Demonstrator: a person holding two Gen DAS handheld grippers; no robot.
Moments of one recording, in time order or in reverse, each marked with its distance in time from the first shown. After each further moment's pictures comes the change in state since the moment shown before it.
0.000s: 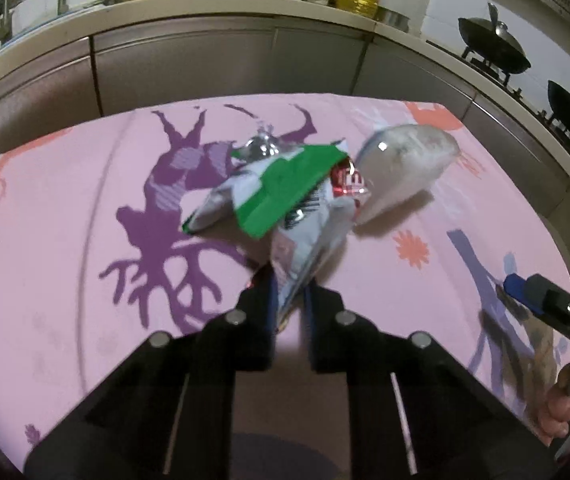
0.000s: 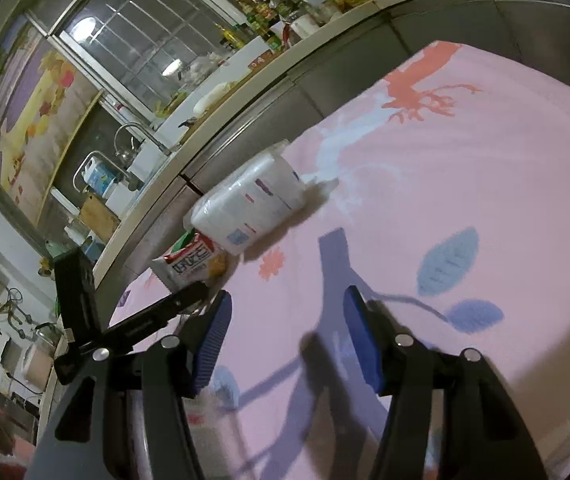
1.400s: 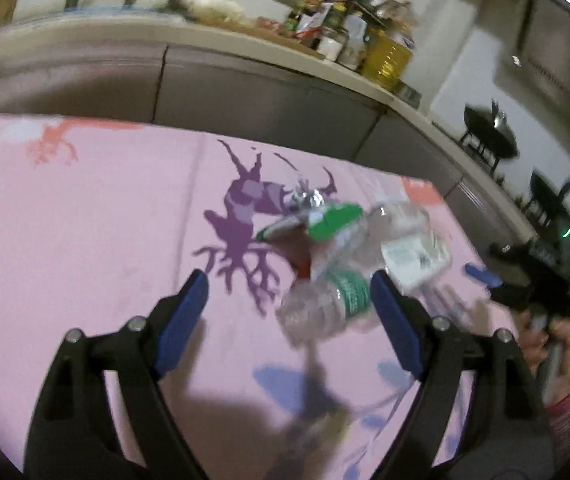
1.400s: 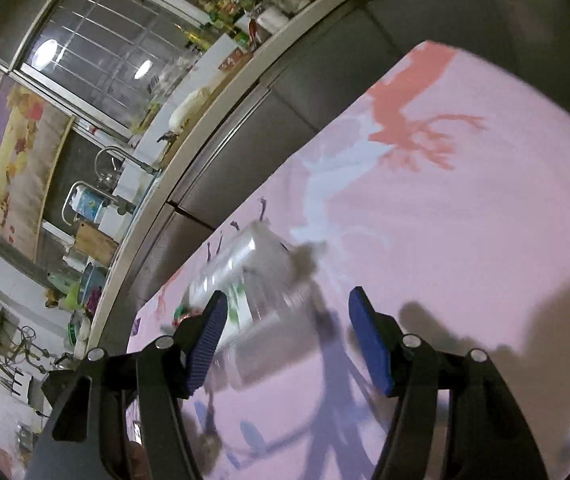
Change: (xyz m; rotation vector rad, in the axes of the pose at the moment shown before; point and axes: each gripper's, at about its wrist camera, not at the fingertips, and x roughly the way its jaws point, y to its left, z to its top) left arm -0.078 0.058 -0.012 -0.264 -0.162 -0.128; right arm 0.016 -0.006 0.082 0.137 0.093 -0.006
